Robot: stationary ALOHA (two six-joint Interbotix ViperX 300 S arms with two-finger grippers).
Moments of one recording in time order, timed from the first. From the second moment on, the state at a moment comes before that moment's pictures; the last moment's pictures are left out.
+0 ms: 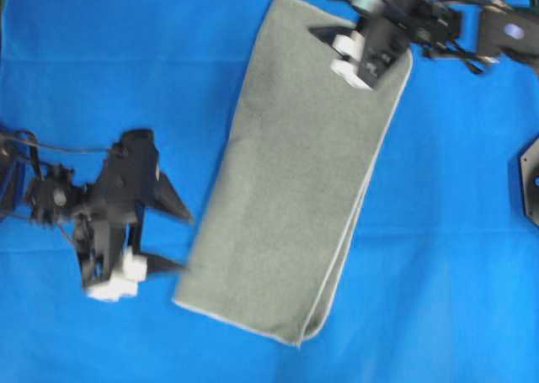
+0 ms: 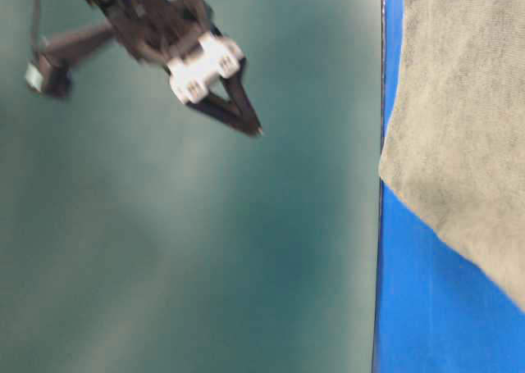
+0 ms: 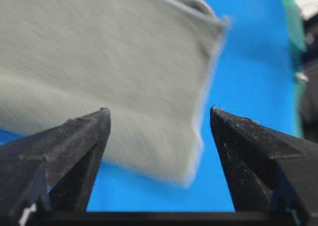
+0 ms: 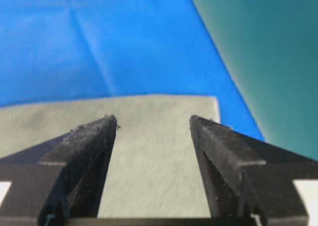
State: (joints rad) left arm -0.23 -0.38 0.75 -0.03 0.21 -0.30; right arm -0.34 -0.25 0.65 -0.78 0.23 0.71
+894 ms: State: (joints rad) left arm 0.38 -0.06 0.54 -0.03 -0.04 0.14; right arm -0.51 -0.36 0.87 -0.72 0.33 0.78
